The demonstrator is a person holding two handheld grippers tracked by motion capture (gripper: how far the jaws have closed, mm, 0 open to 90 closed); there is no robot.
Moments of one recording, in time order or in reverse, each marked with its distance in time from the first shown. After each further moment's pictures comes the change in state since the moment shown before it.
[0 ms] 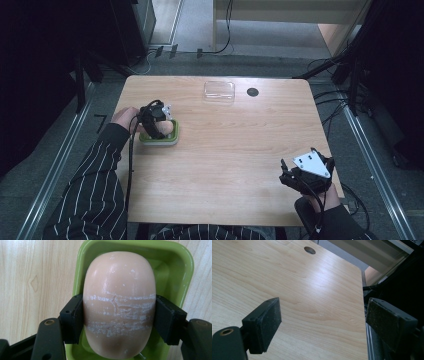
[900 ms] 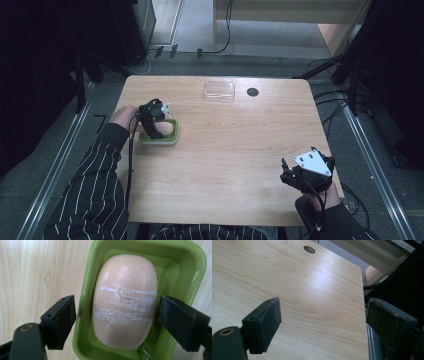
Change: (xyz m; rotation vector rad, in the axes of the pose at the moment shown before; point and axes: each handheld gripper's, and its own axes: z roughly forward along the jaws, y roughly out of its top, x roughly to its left) left arm 0.002 -0.002 -0.001 0.012 0.062 -0.018; right arm -0.003 -0.001 0.004 0.006 0.008 0.005
